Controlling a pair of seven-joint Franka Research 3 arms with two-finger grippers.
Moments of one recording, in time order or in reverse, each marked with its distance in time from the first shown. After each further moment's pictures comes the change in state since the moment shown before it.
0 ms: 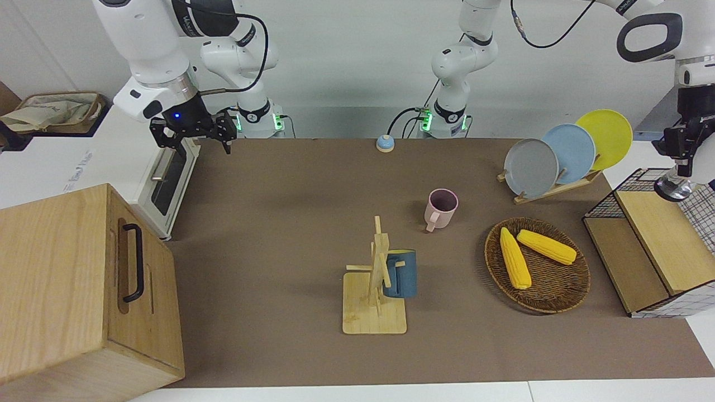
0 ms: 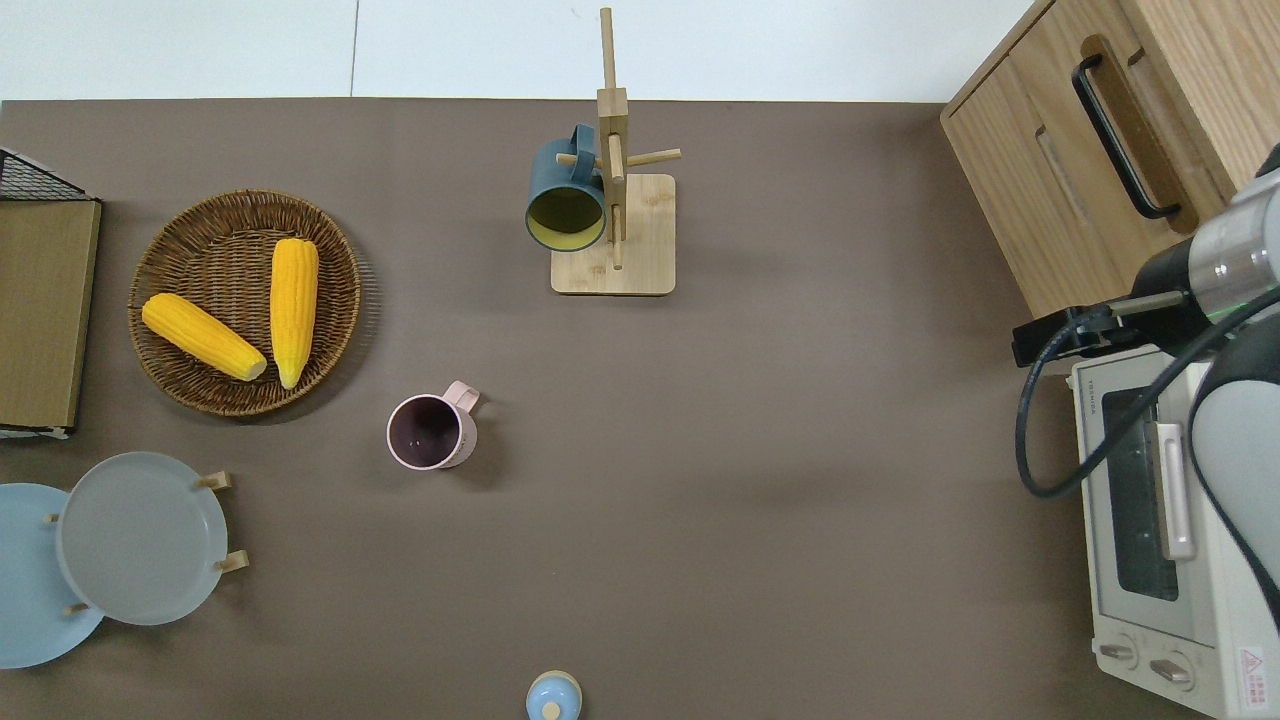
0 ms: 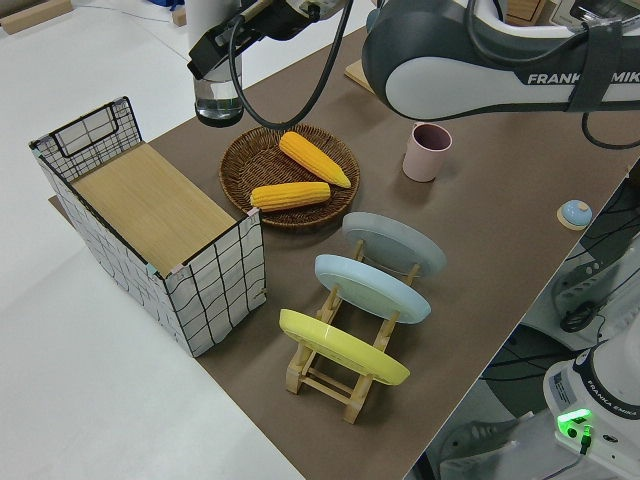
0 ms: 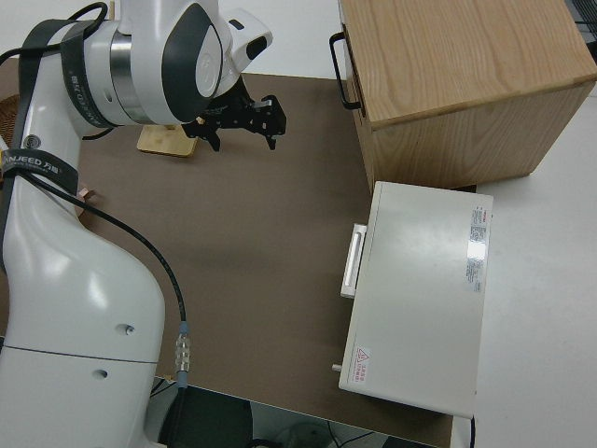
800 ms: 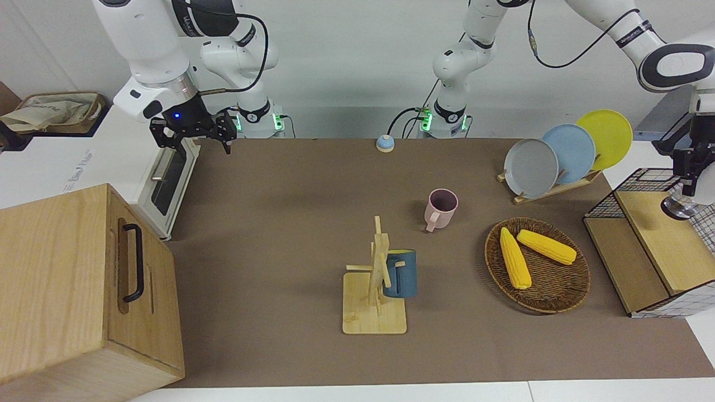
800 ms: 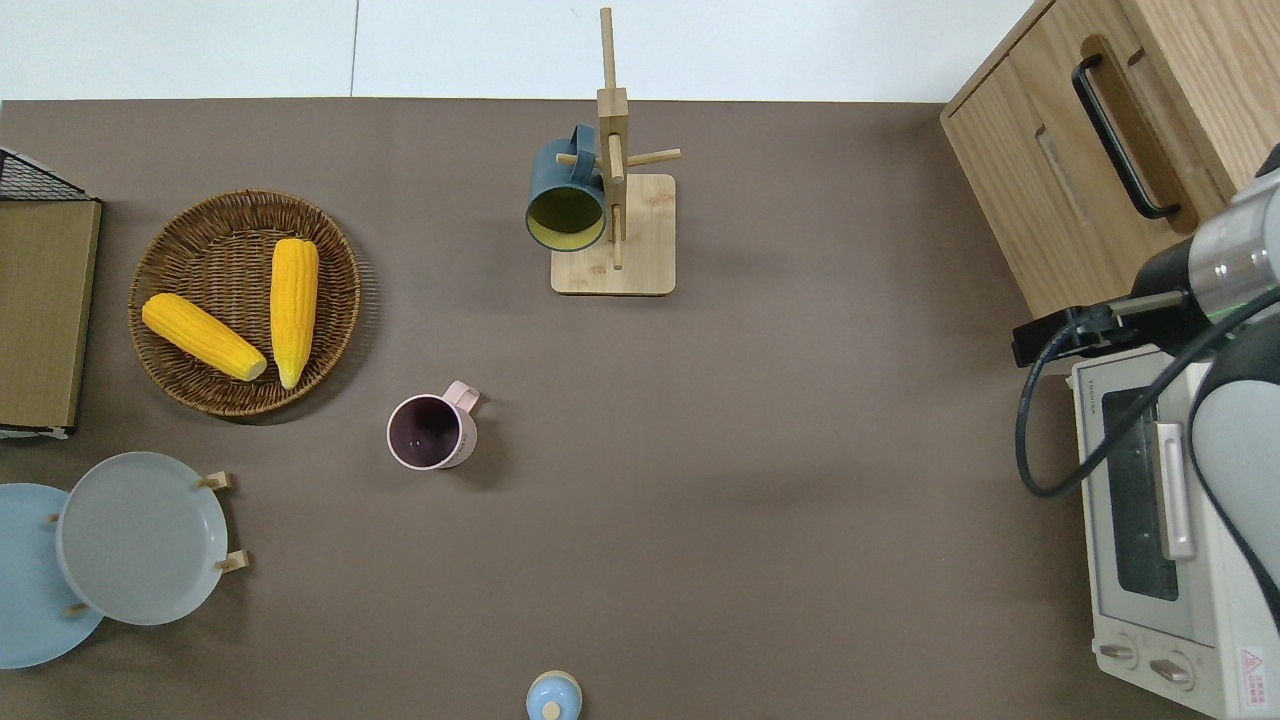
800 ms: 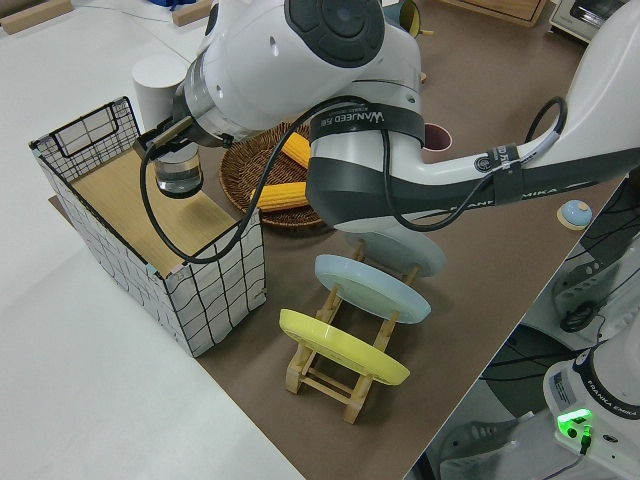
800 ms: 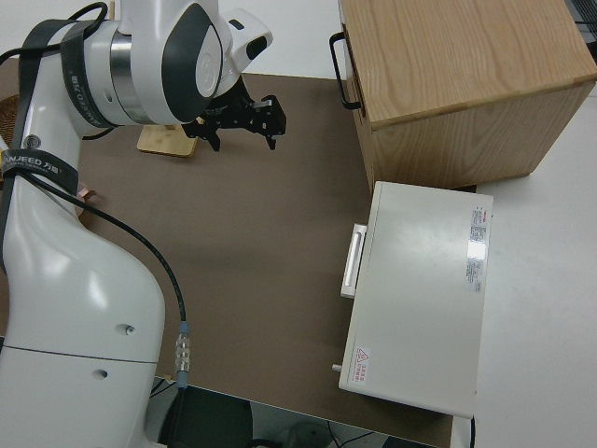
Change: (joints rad) left arm 0.101 0.164 0.038 0.051 -0.365 0.000 0.524; right arm 0.000 0.000 0.000 0.000 0.000 0.000 0.000
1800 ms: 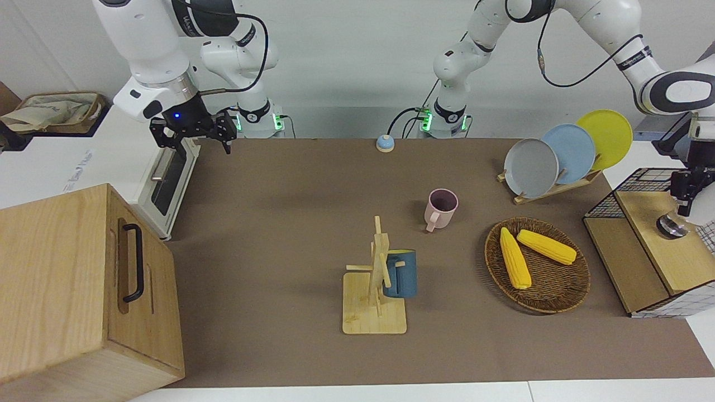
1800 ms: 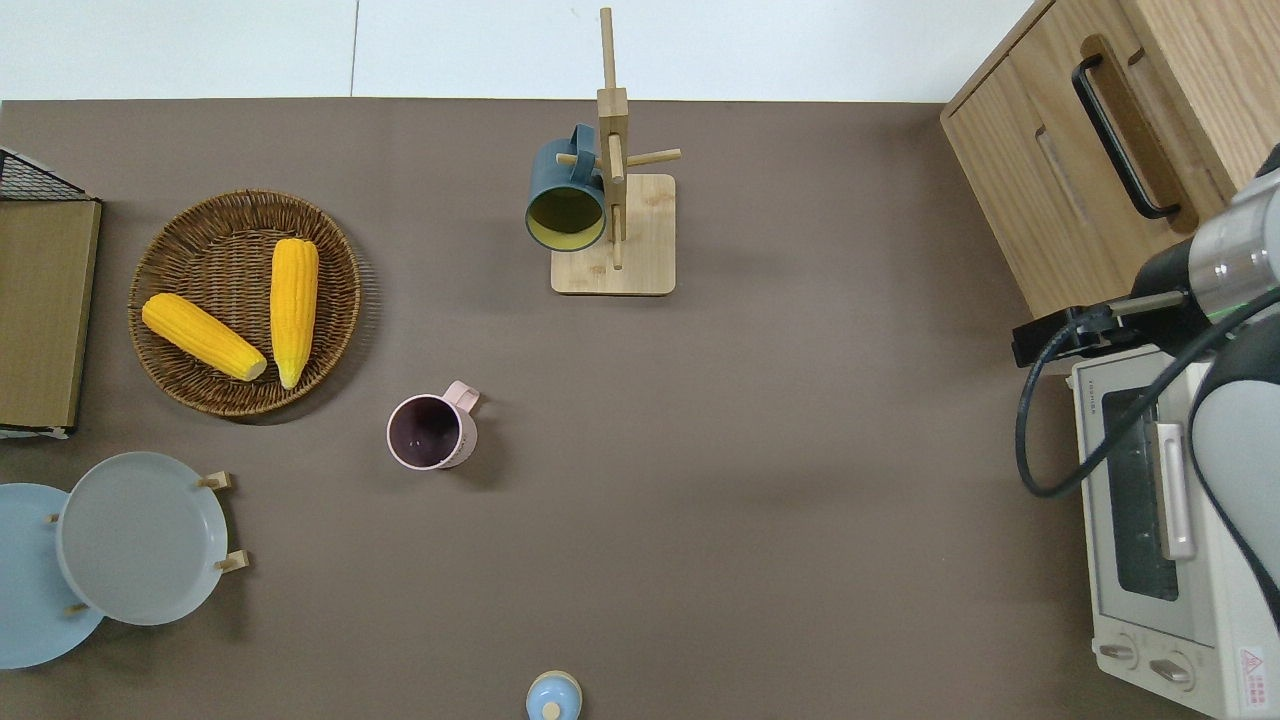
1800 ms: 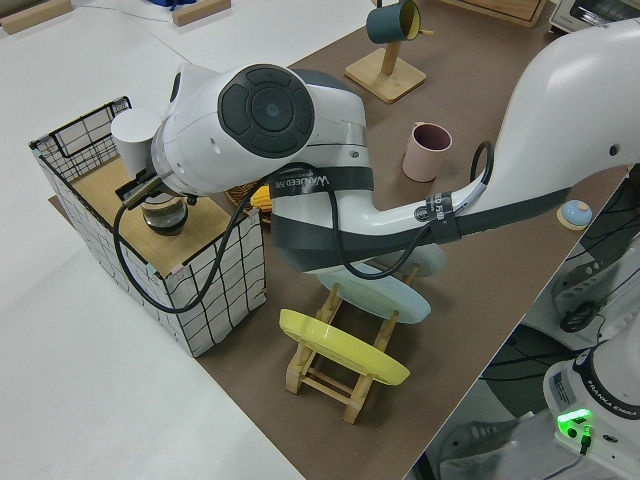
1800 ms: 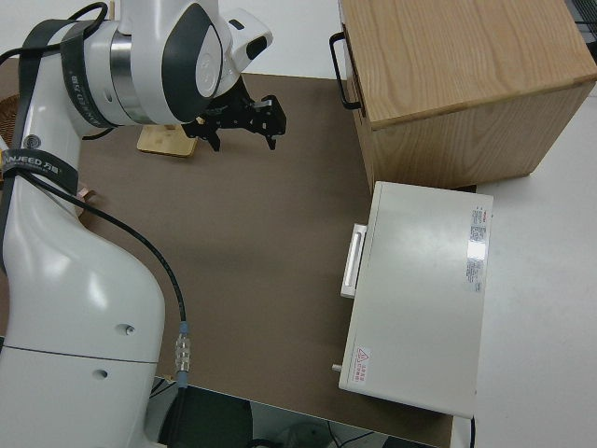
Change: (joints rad) left arm 0.031 0.134 0.001 0.057 -0.099 0.000 0.105; right arm 0.000 0.000 0.000 0.000 0.000 0.000 0.000
